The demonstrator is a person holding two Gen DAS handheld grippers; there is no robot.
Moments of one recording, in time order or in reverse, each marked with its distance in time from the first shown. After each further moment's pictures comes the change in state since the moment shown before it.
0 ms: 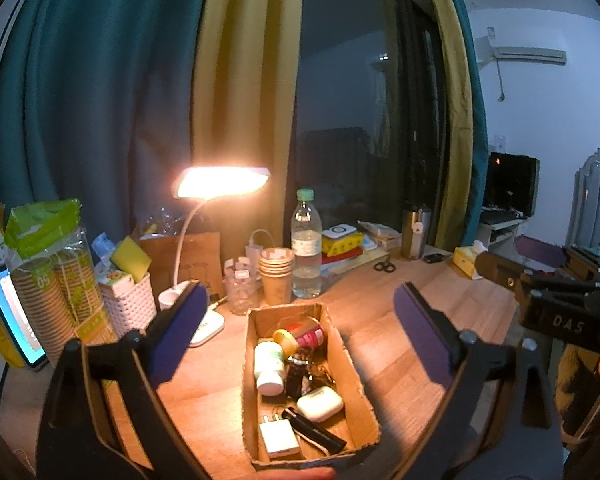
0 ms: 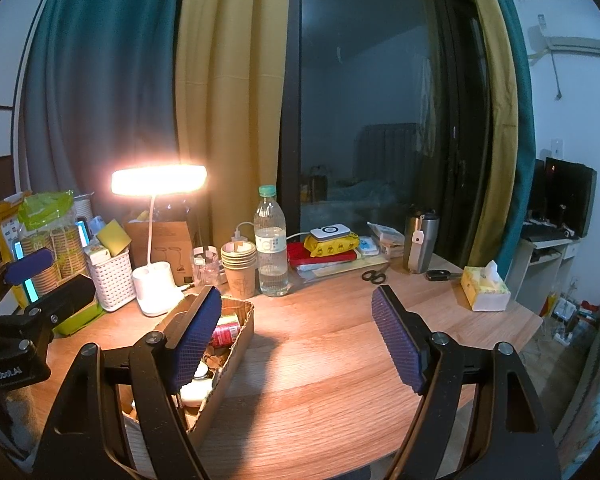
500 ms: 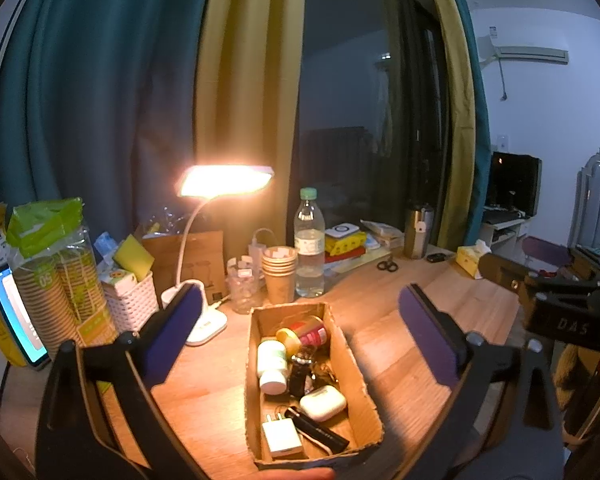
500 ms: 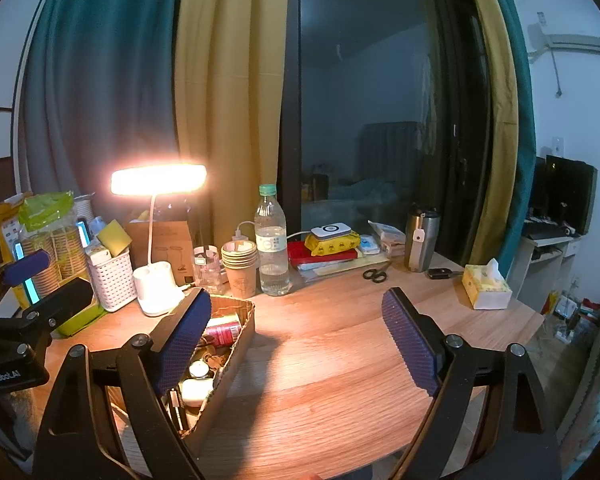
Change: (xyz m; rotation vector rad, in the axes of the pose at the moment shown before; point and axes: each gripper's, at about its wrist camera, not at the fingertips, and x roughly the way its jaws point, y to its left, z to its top) left arm 0.002 0.003 -0.002 0.005 0.005 0.005; right arm 0.001 0.004 0.000 0.005 0.003 -0.001
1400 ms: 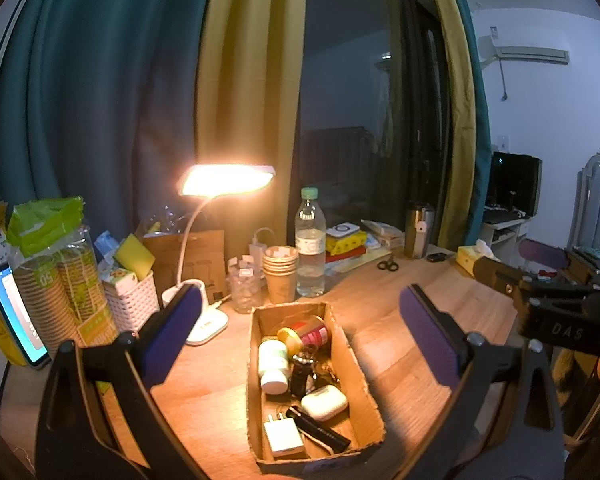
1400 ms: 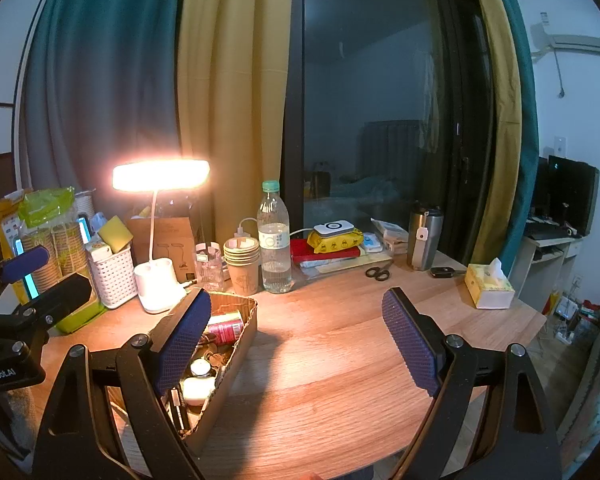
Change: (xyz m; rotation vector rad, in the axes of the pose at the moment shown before) left arm -0.002 -0.001 -0.002 0.007 0.002 -0.002; right arm 0.000 0.003 -0.001 -0.001 0.004 -0.003
